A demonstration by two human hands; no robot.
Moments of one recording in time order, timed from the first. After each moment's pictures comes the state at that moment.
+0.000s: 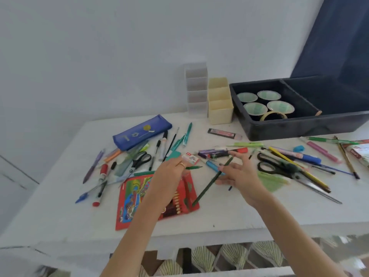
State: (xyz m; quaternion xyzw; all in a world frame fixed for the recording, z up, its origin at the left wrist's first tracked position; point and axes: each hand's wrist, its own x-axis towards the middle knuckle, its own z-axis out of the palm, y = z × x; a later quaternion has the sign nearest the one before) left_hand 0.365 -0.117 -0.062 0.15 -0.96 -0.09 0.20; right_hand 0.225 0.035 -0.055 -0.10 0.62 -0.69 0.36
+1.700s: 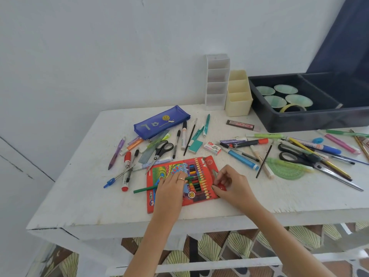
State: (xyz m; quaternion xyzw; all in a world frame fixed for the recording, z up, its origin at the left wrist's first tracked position) left_hand 0.447 -0.124 -0.118 0.30 -0.94 -0.08 0.14; right_hand 0.304 0.009 -0.110 -0.42 0.77 -0.45 0.14
